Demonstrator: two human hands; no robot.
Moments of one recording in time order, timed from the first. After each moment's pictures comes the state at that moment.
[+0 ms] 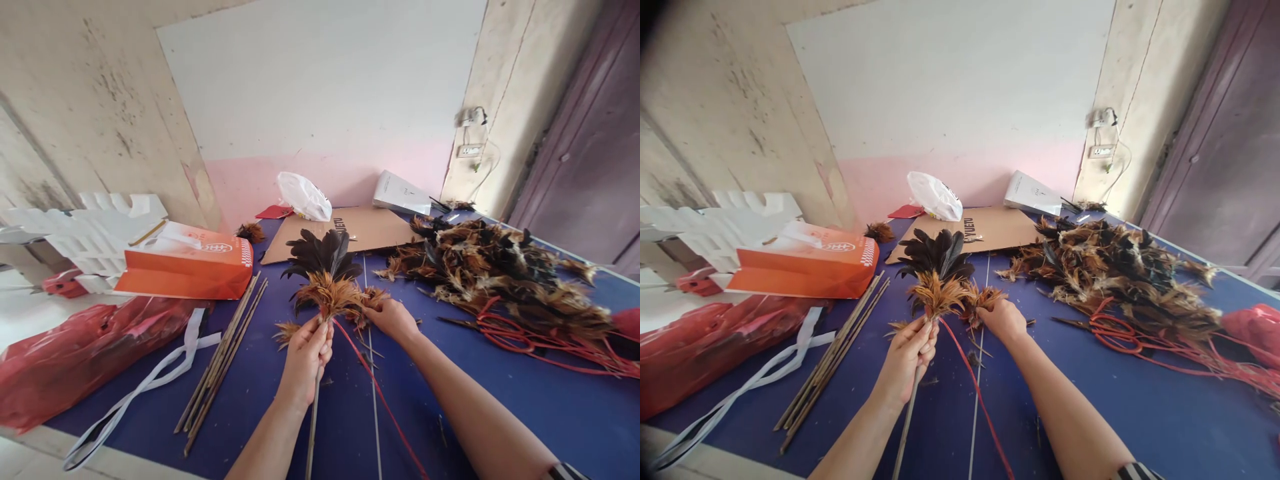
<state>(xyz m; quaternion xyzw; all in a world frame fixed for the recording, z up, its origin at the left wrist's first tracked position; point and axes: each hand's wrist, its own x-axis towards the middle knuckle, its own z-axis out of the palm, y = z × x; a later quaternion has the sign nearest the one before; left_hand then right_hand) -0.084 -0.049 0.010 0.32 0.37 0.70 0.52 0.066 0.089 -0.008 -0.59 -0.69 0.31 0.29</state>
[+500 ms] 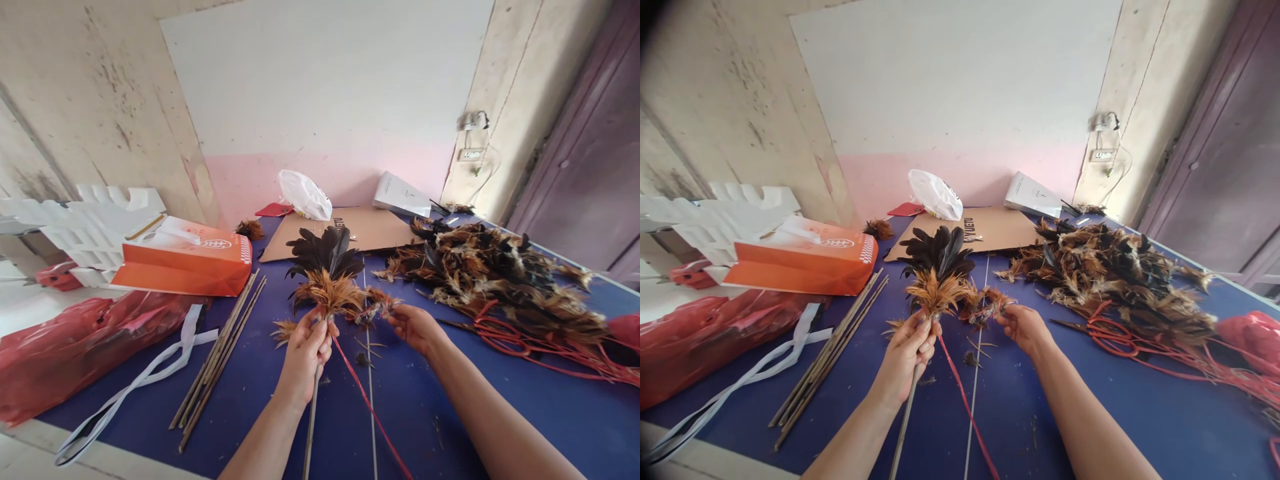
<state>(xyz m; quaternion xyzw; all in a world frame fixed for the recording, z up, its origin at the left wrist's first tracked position) -0.083 -0.047 0.005 0.30 0.33 0.72 0.53 0.102 0.080 -0.004 -0.48 -0.37 0.68 0.42</state>
